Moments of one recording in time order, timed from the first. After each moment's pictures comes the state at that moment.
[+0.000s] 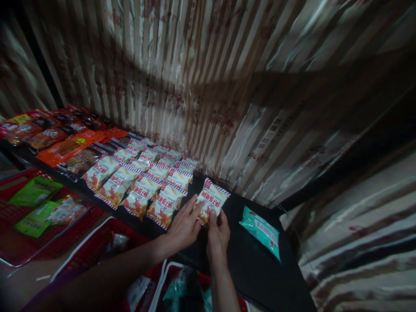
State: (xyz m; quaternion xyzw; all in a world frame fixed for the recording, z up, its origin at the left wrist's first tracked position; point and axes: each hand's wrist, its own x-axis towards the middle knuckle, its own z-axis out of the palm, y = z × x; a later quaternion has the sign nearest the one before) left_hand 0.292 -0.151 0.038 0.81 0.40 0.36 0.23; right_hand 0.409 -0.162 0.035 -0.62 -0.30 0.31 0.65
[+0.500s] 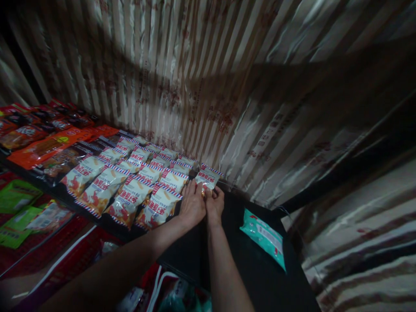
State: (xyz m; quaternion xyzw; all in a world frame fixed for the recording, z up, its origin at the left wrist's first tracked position) left_hand 0.346 -0.085 0.052 0.74 0.54 0.37 0.18; right_hand 0.449 -0.051 0.011 -0.65 -0.34 0.23 0.64
